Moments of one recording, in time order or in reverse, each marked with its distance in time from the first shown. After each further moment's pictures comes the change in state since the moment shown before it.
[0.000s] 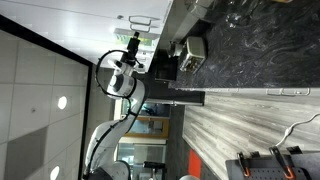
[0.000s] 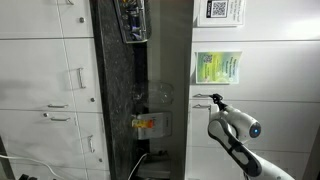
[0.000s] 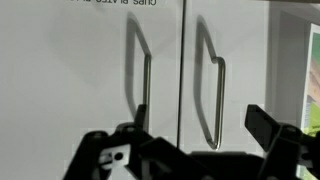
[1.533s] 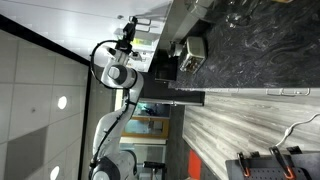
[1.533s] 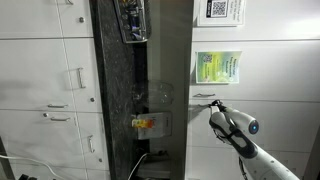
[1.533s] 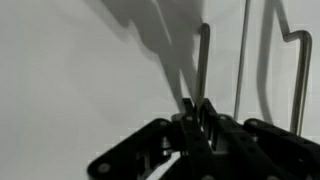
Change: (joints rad) arm -0.278 -0.114 0.172 0.140 0.401 -0.067 -0.342
